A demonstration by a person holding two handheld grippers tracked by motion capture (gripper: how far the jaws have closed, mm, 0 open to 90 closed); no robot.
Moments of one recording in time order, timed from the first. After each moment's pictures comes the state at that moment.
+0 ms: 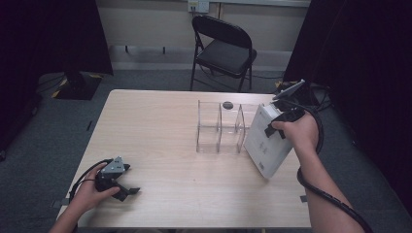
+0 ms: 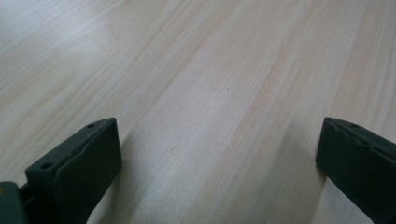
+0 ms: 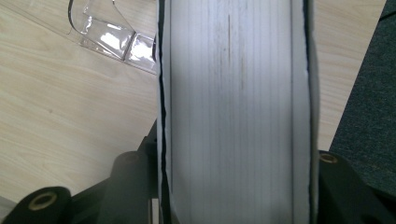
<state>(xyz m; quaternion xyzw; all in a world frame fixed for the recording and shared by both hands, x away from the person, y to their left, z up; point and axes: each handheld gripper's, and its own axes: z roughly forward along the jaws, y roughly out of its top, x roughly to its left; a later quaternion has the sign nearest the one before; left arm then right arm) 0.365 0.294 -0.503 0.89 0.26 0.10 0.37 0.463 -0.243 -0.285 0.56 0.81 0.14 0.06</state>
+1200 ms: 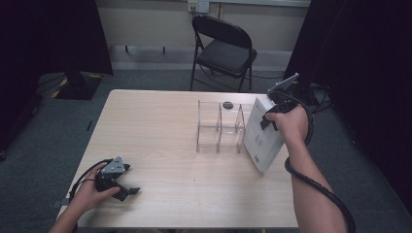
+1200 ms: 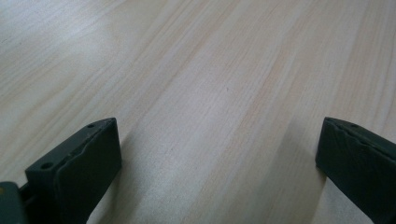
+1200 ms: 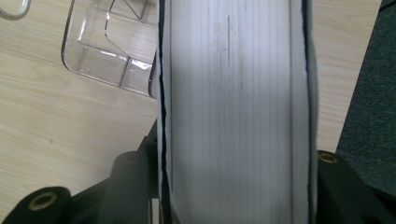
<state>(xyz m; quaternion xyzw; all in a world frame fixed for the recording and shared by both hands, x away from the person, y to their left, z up) 0.365 0.294 -0.503 0.89 0.26 0.10 0.37 0.490 -0.231 -0.286 0.59 0.79 0.14 0.07</state>
